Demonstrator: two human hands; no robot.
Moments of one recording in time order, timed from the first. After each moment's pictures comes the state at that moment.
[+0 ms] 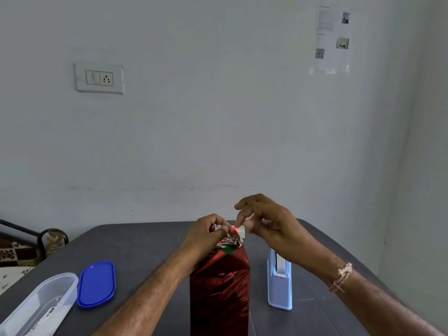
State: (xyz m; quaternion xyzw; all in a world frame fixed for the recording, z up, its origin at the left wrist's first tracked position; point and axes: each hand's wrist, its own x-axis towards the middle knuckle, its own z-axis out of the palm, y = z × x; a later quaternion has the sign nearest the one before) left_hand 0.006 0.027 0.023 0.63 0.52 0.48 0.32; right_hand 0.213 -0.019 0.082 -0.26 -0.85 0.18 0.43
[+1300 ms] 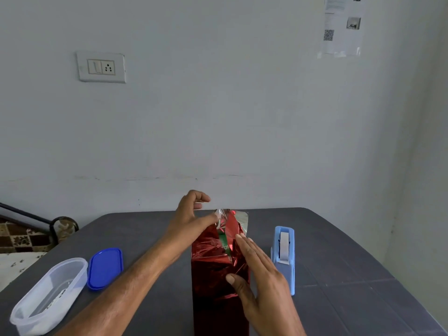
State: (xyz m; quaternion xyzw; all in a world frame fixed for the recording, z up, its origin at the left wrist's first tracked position) left_hand -0.022 -0.004 0.036 0.64 0.53 0.51 0.24; right_hand 0.177 -0.056 -0.056 -0.39 -0.78 0.07 0.48
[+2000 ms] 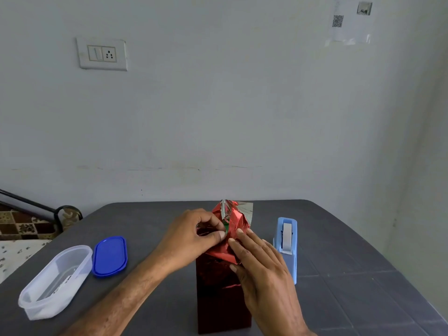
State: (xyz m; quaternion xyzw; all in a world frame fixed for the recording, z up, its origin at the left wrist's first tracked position) left_hand -0.026 -0.046 0.022 0.74 0.52 0.41 0.13; right_hand 0.173 -0.054 -0.068 -0.37 -0.78 -0.13 0.49
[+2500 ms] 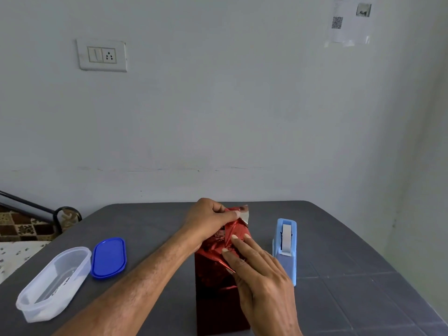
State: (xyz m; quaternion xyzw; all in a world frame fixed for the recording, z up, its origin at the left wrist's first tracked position) left_hand 0.008 -0.003 0.038 0.61 0.60 0.43 0.30; right_hand 0.165 -0.062 -0.067 -0.35 -0.76 -0.18 0.52
